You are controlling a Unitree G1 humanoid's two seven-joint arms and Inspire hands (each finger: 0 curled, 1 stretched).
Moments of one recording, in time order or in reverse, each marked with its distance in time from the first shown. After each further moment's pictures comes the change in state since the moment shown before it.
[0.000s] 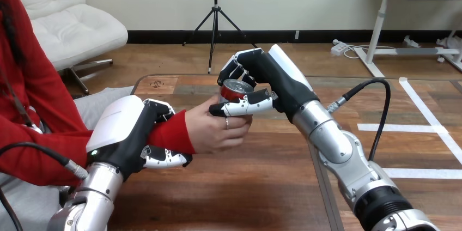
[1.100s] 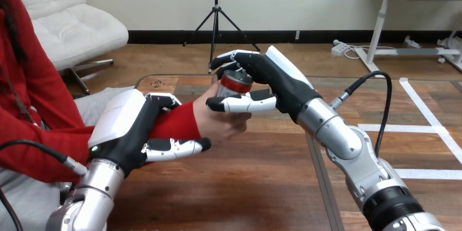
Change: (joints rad) left arm 0.000 0.002 0.012 -0.030 -0.080 -0.053 -0.016; right arm 0.044 -0.046 0.002 -0.121 0.026 0.045 0.115
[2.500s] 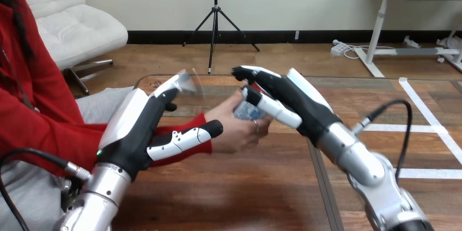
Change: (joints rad) left arm 0.040 -0.055 0.015 -0.015 -0.138 -0.100 -0.020; right arm 0.205 -0.049 -0.038 -0.159 0.068 0.017 0.033
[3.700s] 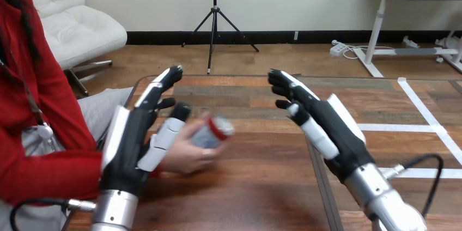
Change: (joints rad) left arm 0.074 -0.166 0.053 0.139 -0.206 -0.260 0.088; right arm 0.282 0.001 -0.081 -0.219 0.219 -0.094 0.045
